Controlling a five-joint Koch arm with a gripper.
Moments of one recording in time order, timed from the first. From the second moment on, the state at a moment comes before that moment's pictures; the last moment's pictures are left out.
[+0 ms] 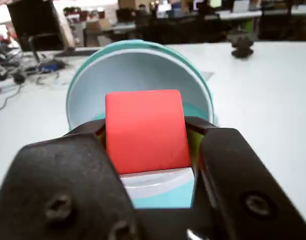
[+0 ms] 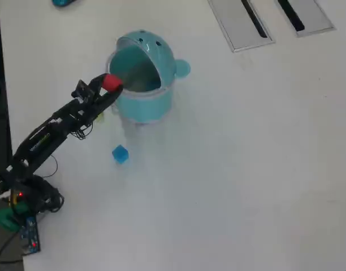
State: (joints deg) arm -31.9 102.9 96.2 9.1 -82.8
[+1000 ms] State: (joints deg) arm -33.9 75.4 77.5 -3.0 -89.2
